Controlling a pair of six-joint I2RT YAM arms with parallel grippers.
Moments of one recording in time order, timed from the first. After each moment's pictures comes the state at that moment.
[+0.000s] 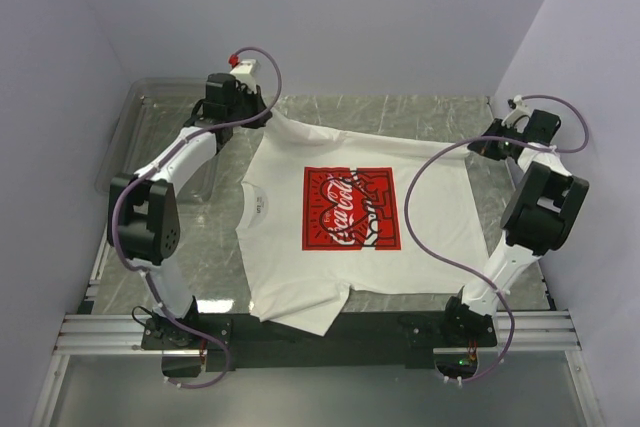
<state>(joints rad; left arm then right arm) -0.24 1.83 1.46 -0.06 0.26 -0.20 -0.48 1.94 1.36 -0.20 -0.71 -0.01</state>
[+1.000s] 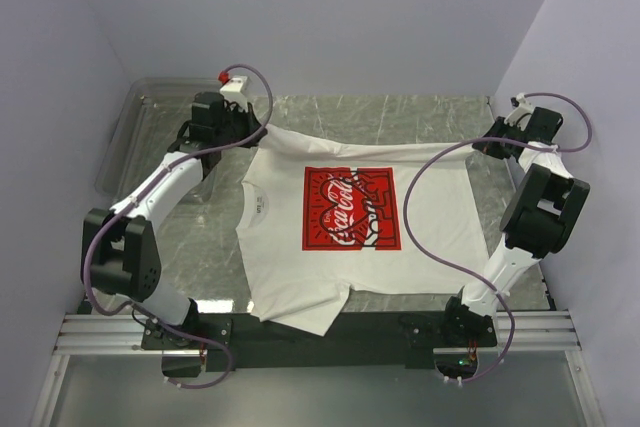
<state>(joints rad) -0.24 1.56 1.19 -0.06 0.29 -0.21 -0.48 1.91 1.37 -0.22 -0.62 0.00</state>
